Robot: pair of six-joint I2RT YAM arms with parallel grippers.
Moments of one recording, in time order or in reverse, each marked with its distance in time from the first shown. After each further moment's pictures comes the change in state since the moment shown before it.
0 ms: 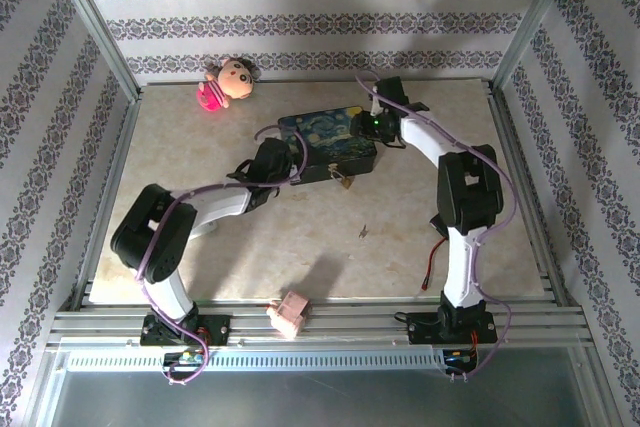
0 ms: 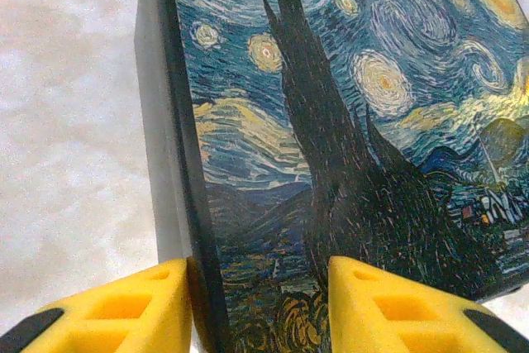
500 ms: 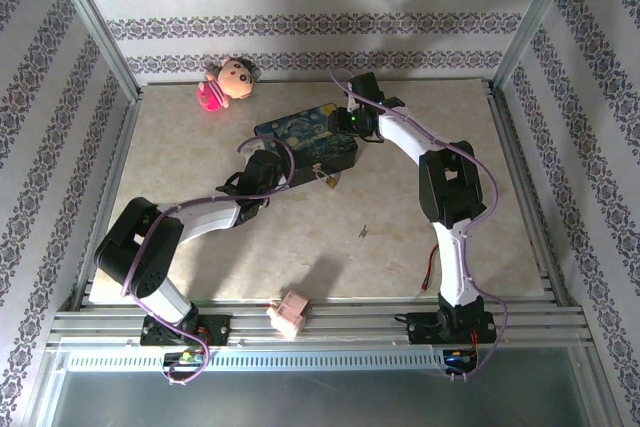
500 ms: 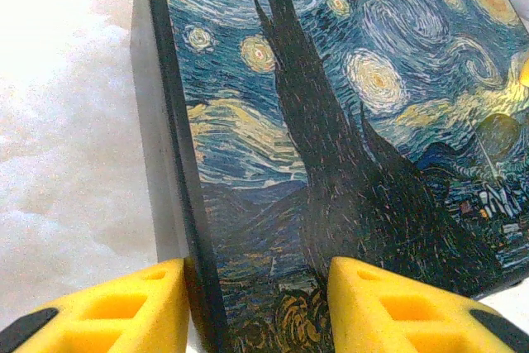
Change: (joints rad) left arm 0.006 -0.089 -0.109 0.017 -0.114 -0.057; right arm 0.080 0.098 0.144 -0.017 0.014 0.030
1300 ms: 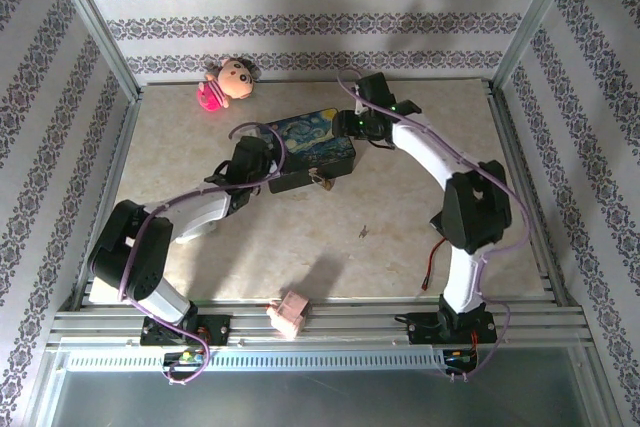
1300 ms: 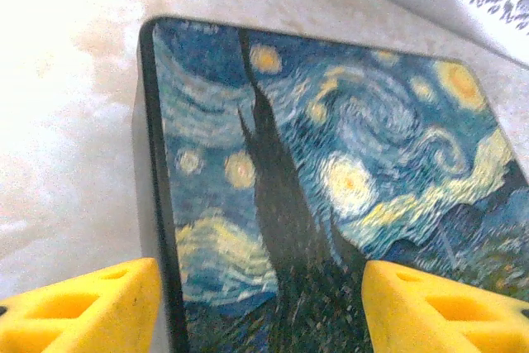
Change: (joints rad) left arm 0.099 -0.032 0.083 -0.052 0.098 0.092; right arm 0.036 -0.372 -0.280 -0.069 0.144 -0.039
